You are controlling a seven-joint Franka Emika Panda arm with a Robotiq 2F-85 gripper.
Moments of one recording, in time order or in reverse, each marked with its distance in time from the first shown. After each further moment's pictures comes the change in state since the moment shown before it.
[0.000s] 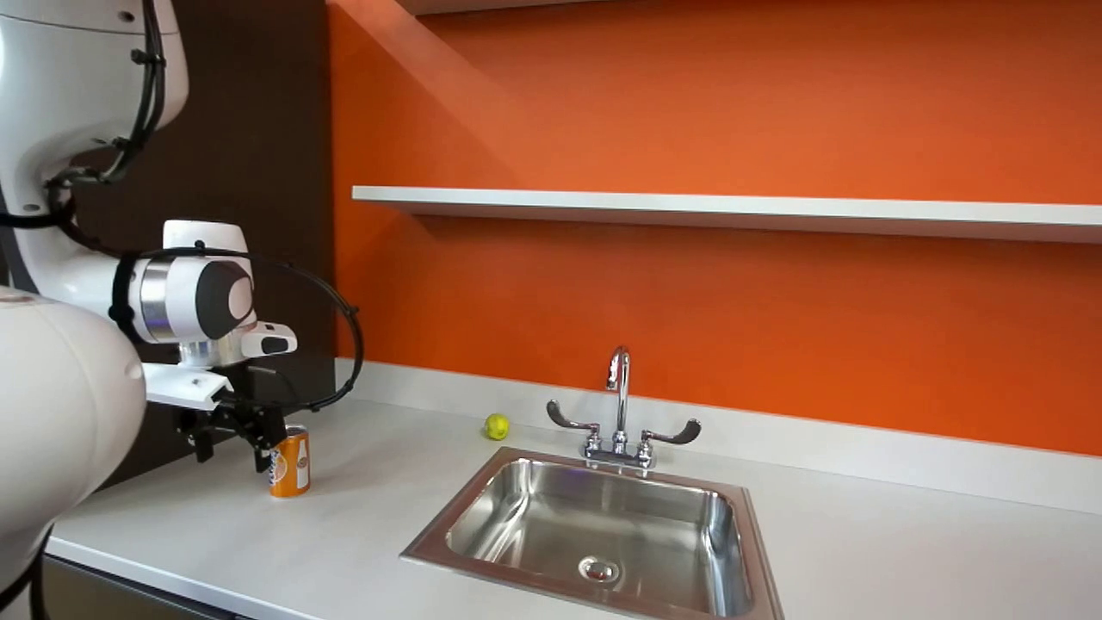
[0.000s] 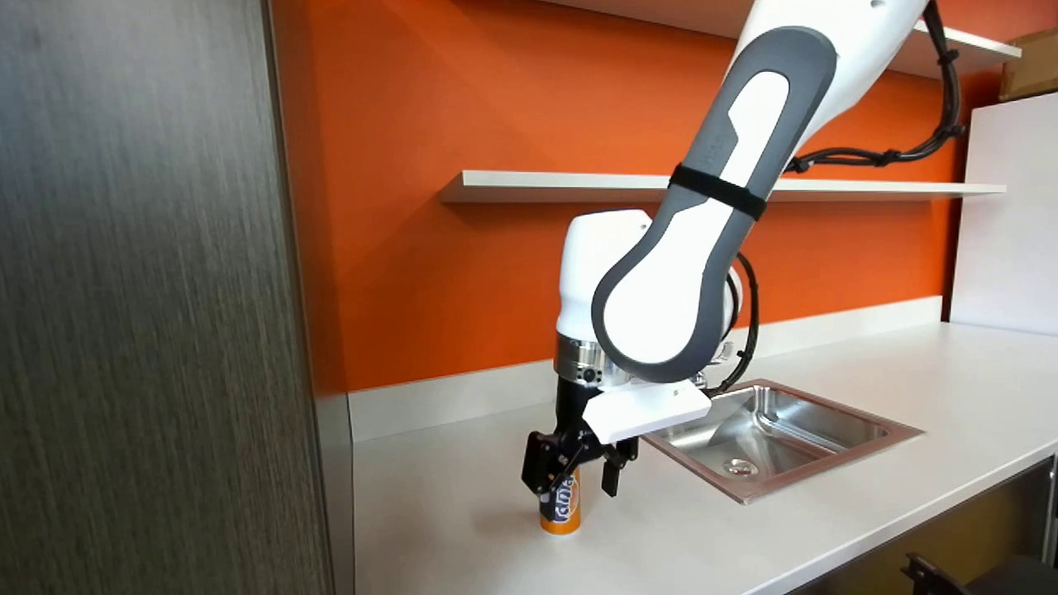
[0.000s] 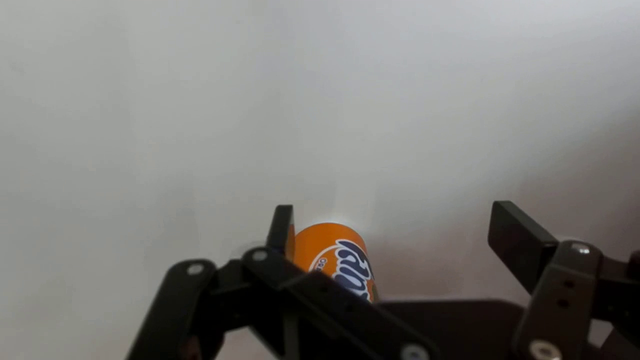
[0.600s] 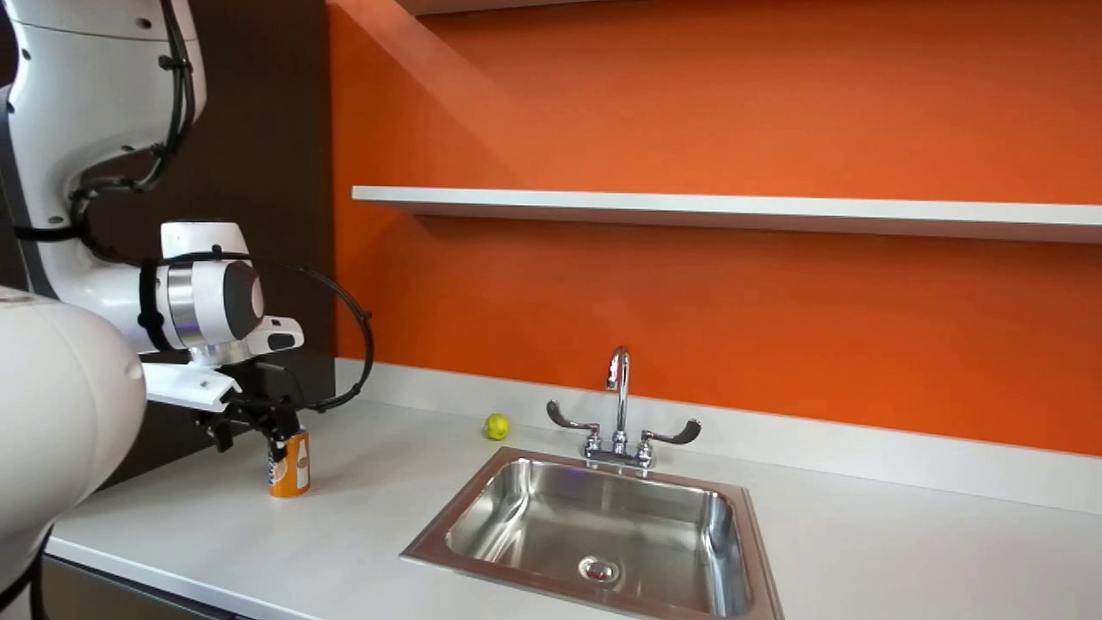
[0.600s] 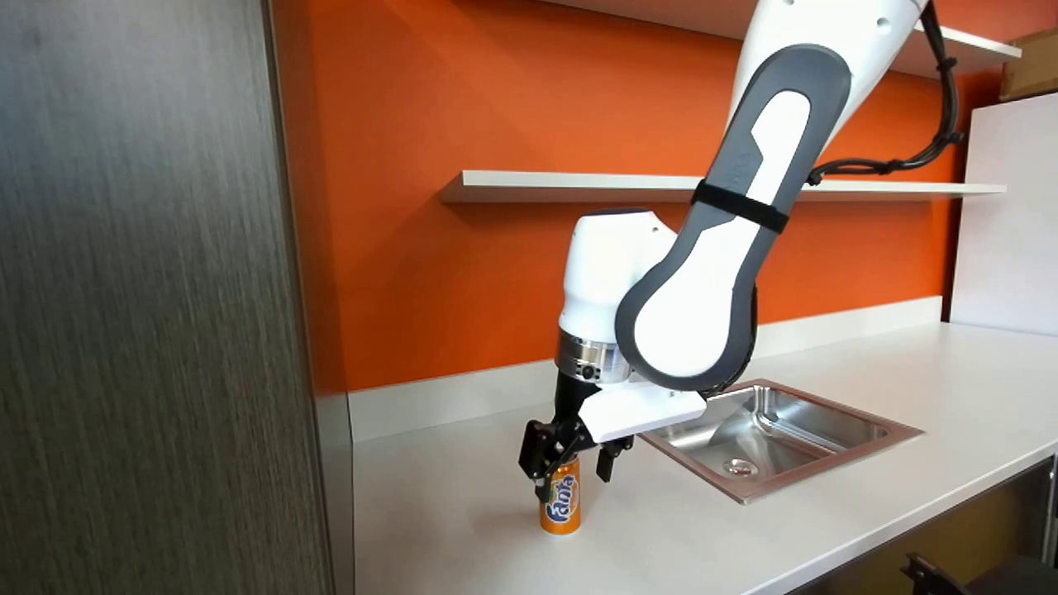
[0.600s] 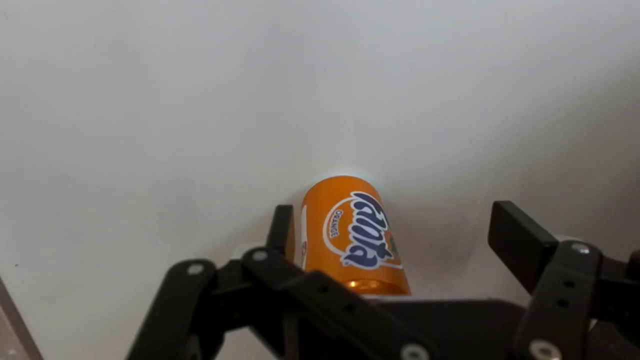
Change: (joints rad) arm 0.000 0.012 -0.053 0.000 -0.213 0.091 0.187
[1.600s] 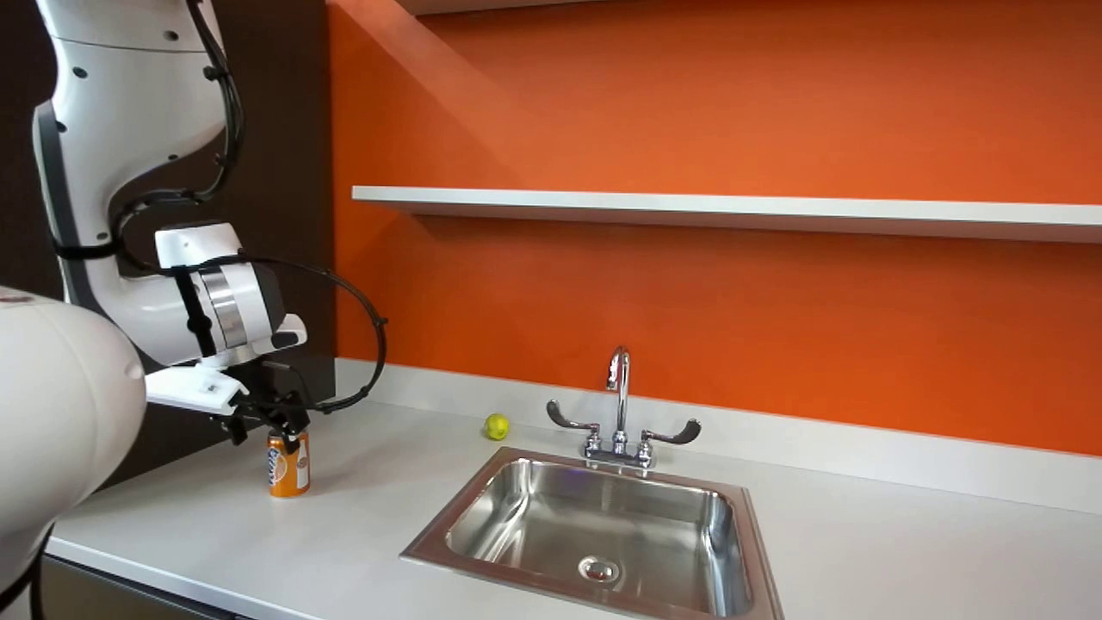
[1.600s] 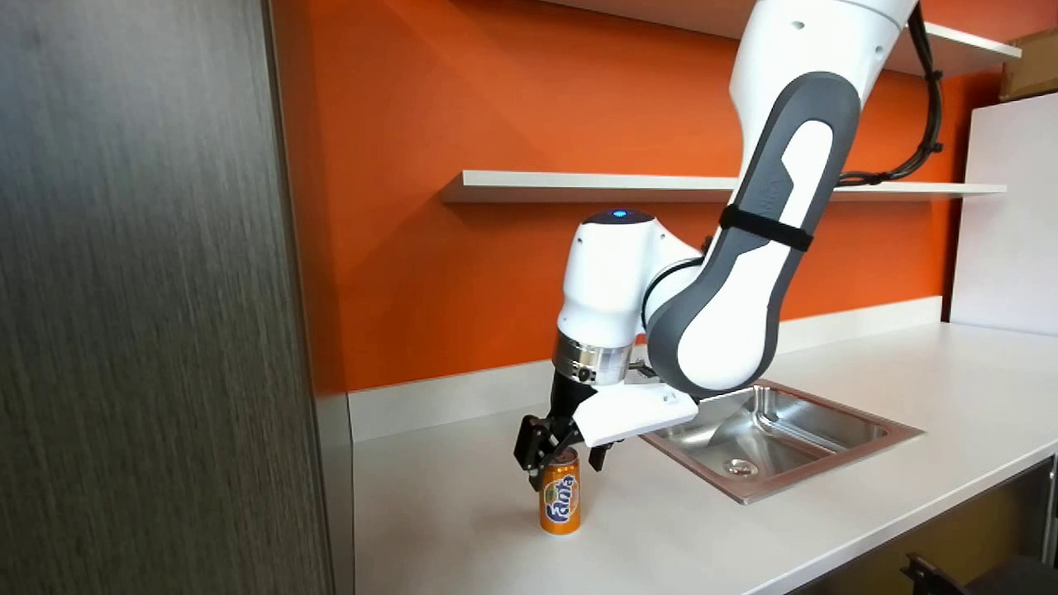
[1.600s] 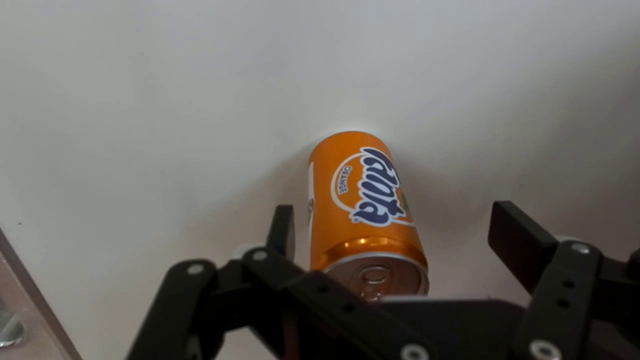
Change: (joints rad) arm 0.000 0.036 -0.065 0.035 -0.359 0.064 0.294
